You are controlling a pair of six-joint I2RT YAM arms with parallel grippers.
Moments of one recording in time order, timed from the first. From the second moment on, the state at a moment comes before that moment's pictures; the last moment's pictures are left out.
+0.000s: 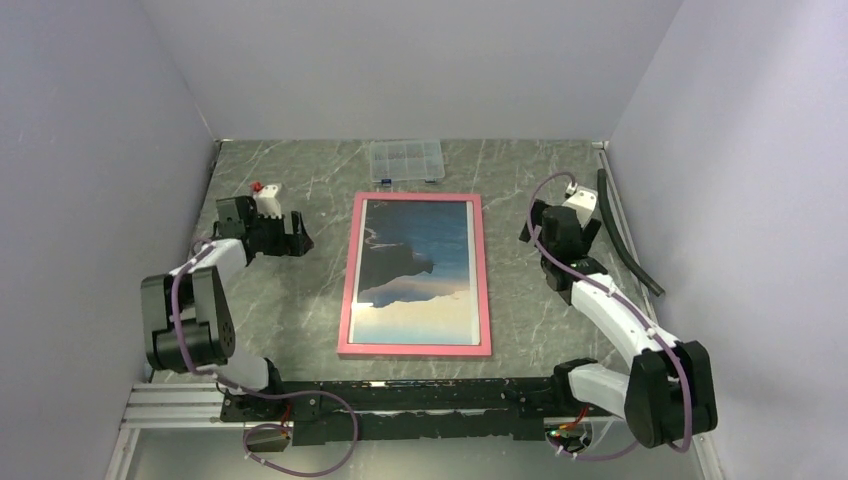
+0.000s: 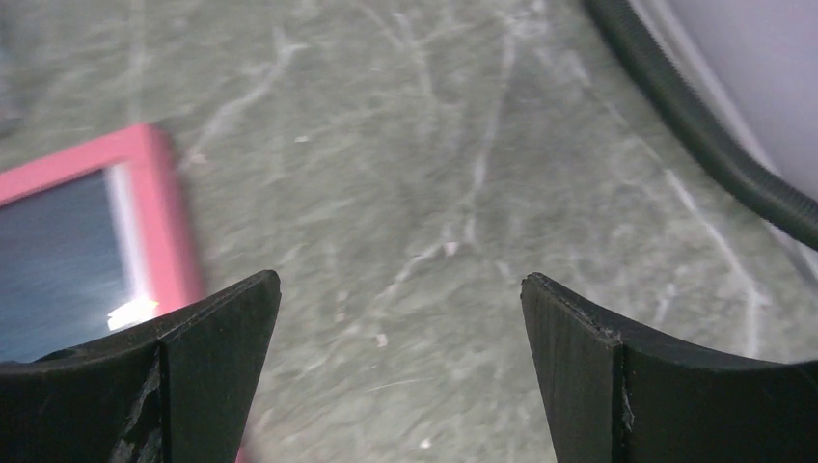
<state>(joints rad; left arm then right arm) 0.19 1.48 0.81 -0.15 0.51 0.14 0.23 1.11 0.66 -0.06 0.46 0.37</state>
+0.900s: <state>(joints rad) 0.19 1.64 0.38 0.91 0.40 0.06 0.03 1.50 0.24 1.04 0.36 0.07</state>
